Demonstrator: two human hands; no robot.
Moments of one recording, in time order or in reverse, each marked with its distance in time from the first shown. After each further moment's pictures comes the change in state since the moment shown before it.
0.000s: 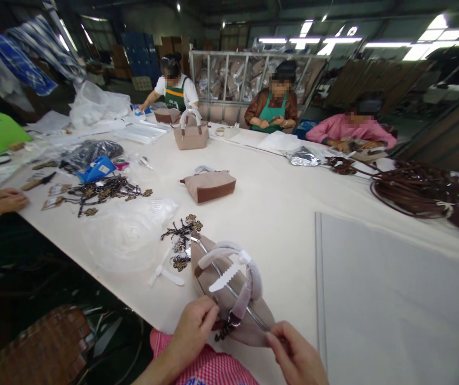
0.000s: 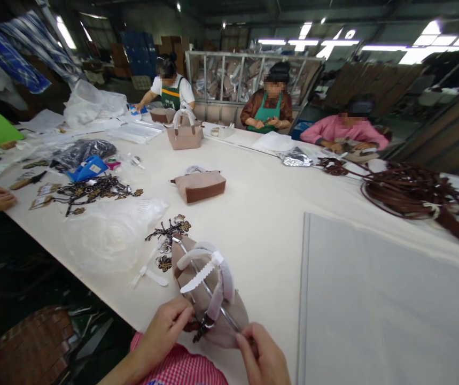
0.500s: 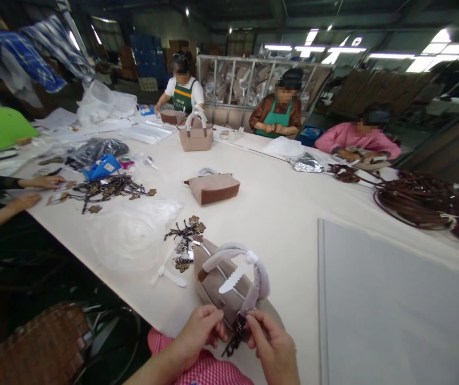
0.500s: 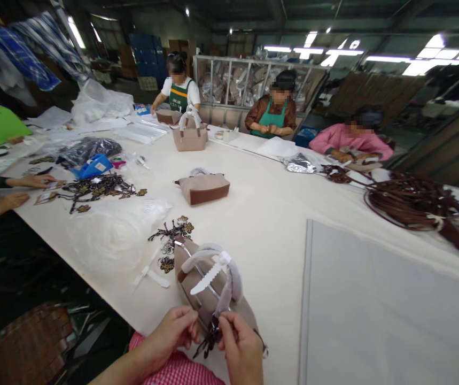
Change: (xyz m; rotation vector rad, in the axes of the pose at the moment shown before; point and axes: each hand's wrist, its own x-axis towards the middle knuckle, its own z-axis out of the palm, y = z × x) left_hand 0.004 -0.005 0.019 -0.773 -0.075 -0.474; right_hand 0.022 -0.030 0.052 0.294 0.081 0.157
